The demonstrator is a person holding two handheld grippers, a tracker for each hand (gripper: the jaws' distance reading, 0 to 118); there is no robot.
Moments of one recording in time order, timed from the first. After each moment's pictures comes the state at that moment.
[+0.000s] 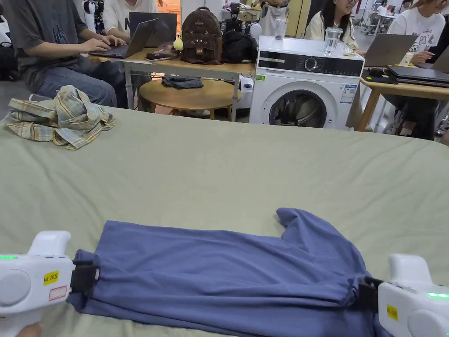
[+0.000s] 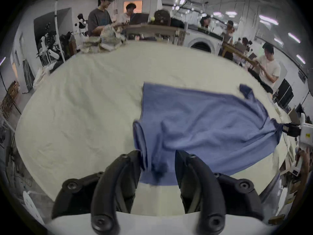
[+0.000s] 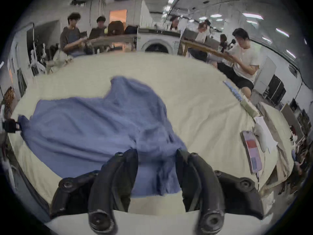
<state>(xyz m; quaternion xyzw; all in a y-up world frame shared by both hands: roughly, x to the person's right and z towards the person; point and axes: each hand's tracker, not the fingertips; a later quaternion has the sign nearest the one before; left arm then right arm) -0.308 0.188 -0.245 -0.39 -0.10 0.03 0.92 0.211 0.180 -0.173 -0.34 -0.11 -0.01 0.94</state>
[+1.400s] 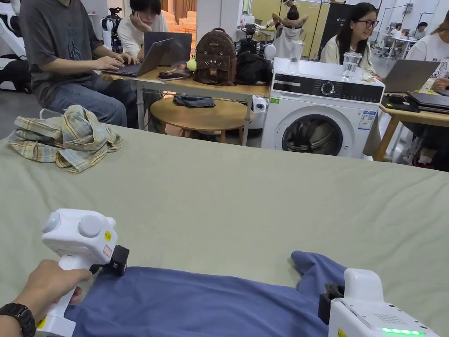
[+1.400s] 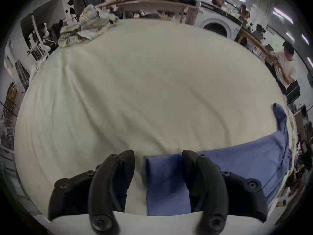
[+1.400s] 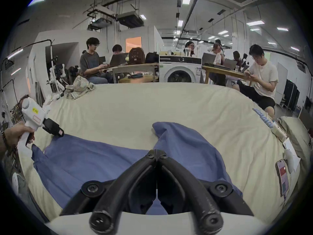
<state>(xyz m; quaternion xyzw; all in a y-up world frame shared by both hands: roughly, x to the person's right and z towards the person) -0.290 0.130 -0.499 -0.55 -0.07 -0.02 0.83 0.148 0.164 -0.272 -0.28 -0.03 -0.02 0.96</state>
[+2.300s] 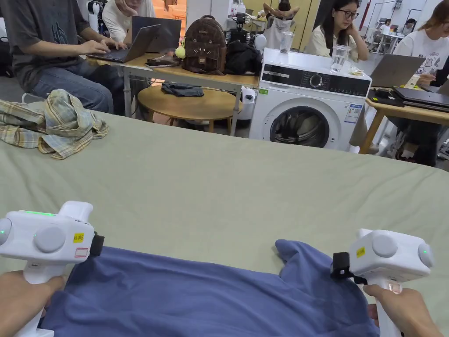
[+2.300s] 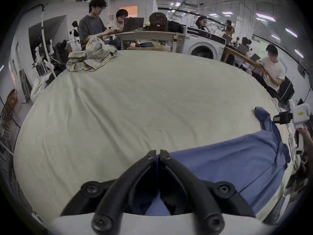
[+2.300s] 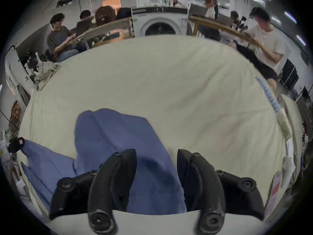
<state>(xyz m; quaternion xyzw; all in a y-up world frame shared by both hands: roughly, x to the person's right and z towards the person) -0.285 0.177 -0.407 -0.42 -0.10 0.00 0.90 0.292 0.129 -0.427 -0.51 -0.07 -0.08 0.85</state>
